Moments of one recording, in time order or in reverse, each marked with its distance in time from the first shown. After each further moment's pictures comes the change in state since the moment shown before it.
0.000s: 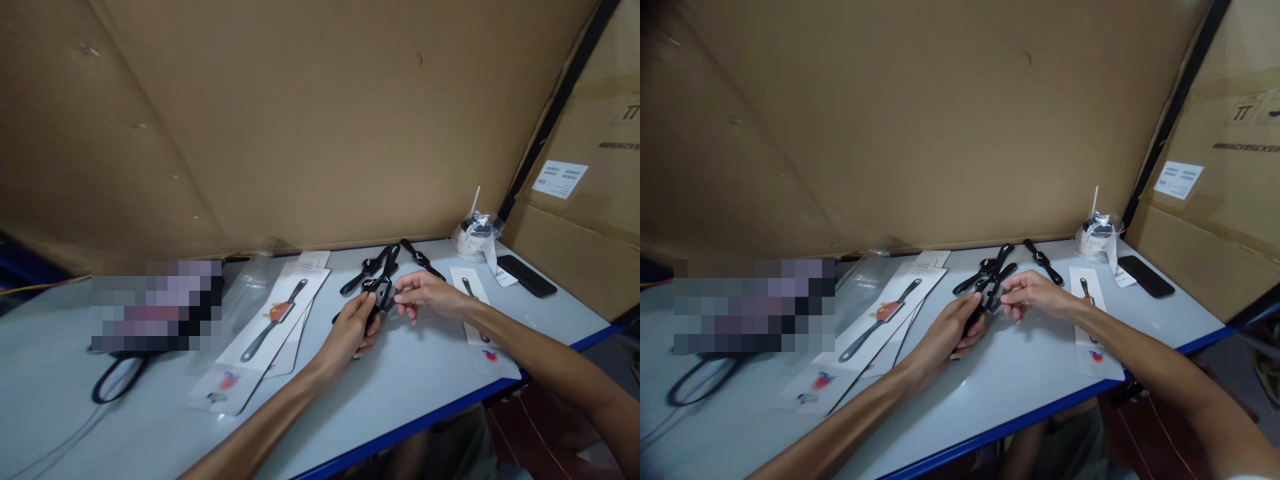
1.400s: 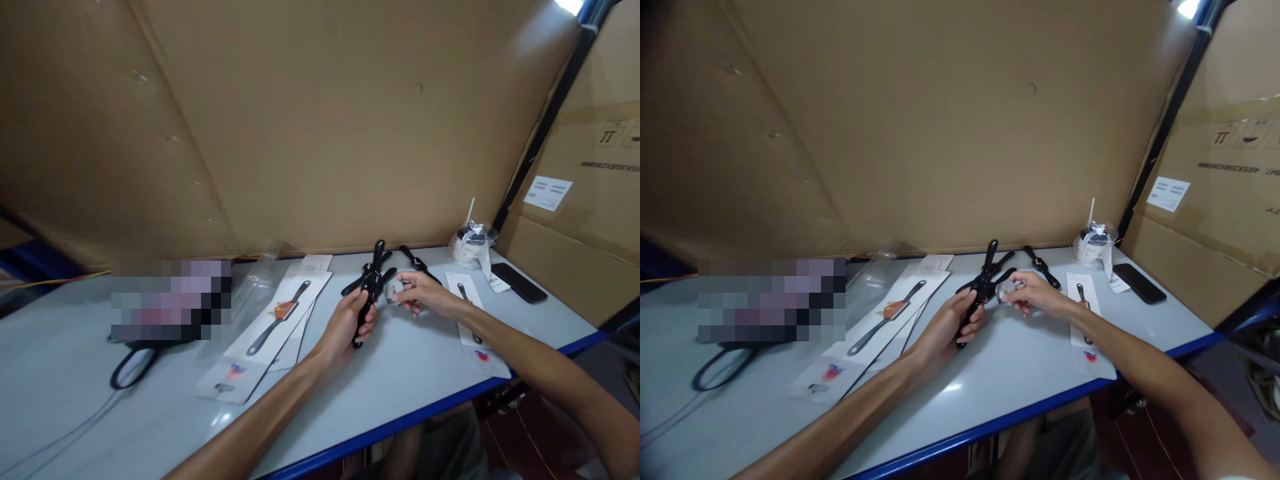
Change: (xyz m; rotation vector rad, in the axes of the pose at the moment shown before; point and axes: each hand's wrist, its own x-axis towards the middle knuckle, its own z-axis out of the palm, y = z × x) left_hand 0.008 -0.001 -0.004 -0.242 0.042 0.081; right_hand 0.002 -0.004 0.003 -0.146 0.159 0.007
